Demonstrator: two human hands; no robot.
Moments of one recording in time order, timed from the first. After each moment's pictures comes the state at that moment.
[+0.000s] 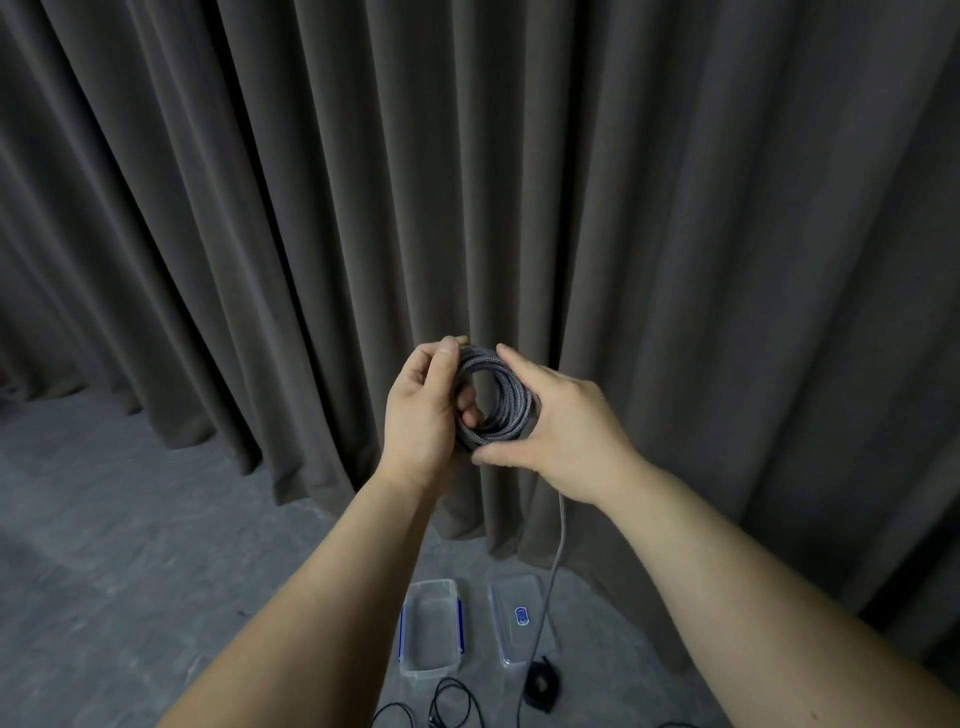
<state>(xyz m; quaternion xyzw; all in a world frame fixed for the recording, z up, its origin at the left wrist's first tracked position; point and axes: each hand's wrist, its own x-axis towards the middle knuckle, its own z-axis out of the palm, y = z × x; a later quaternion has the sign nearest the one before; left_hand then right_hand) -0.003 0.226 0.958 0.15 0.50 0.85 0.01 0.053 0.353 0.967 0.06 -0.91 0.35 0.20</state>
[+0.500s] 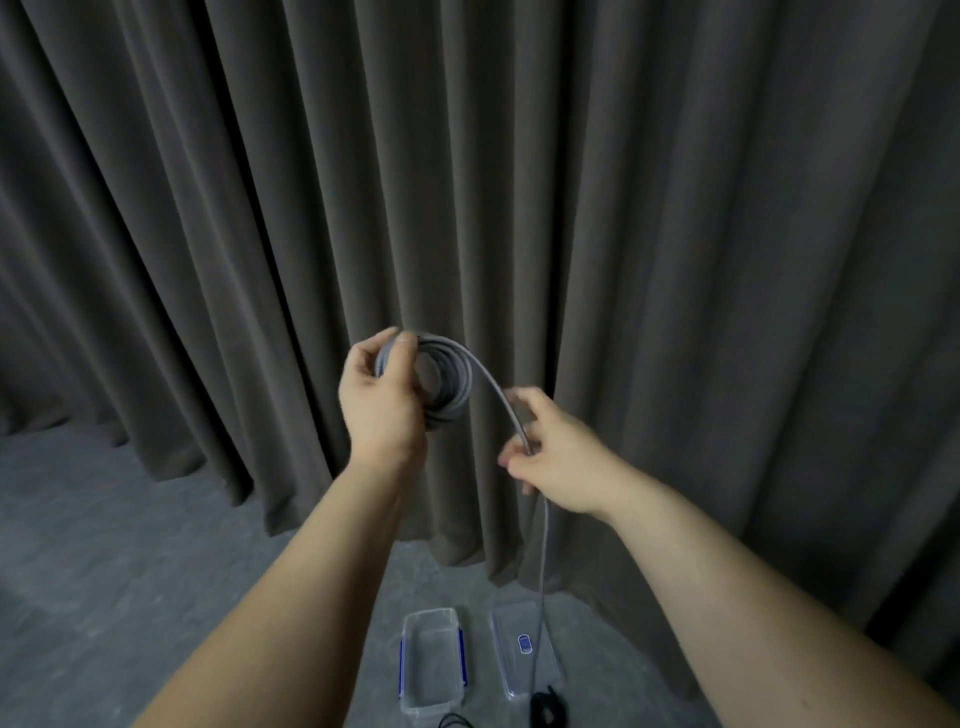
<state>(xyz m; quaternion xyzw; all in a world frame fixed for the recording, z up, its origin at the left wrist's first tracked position) -0.050 0.204 0.970 0.06 0.52 0.84 -0.17 0.032 0.349 0.948 -0.01 -0.87 0.49 0.08</state>
